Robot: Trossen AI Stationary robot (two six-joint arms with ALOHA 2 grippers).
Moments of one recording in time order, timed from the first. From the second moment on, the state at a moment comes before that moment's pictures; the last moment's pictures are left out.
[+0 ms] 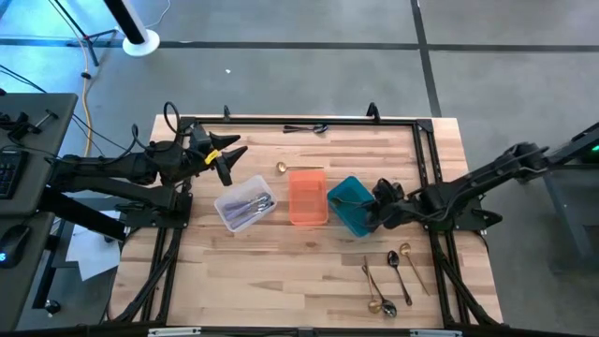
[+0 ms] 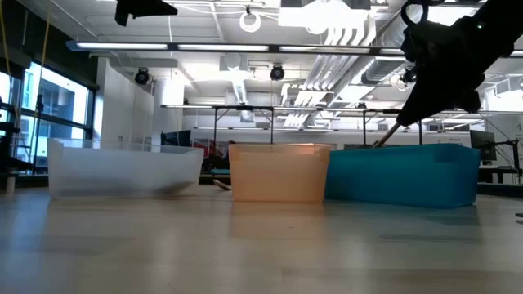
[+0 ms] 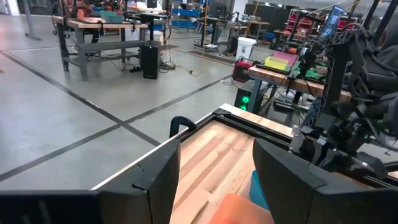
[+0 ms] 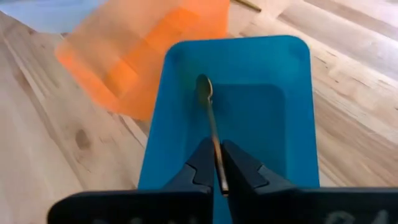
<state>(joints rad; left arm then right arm) -0.03 0.73 0.76 -0.15 -0.59 -0.21 0.36 1.07 0.60 -0.51 0.54 1.03</state>
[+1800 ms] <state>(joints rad) -0.03 0.81 0.76 -0.13 -0.59 -0.21 0.04 1.19 0.60 -0.62 -0.02 0.74</state>
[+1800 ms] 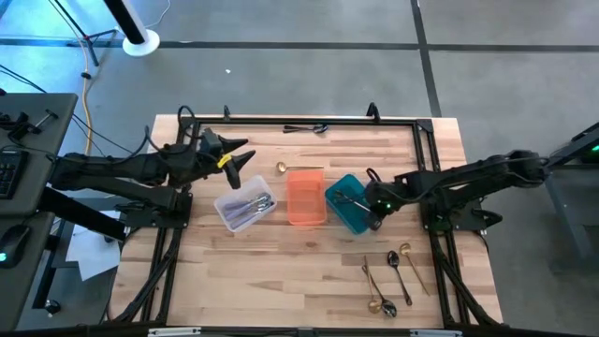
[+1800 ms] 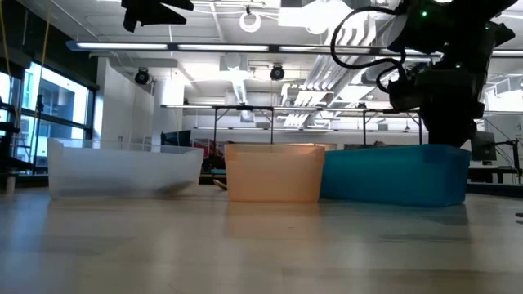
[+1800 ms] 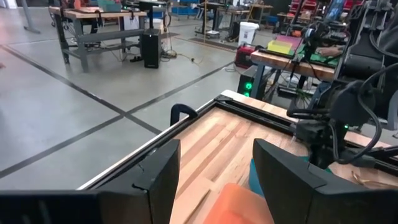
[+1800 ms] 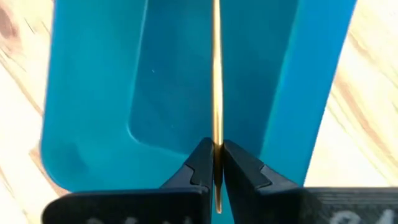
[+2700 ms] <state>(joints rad) -0.03 0.81 0.76 -0.11 -0.59 -0.21 0.04 1.35 0.60 -0.63 0.02 0.67</state>
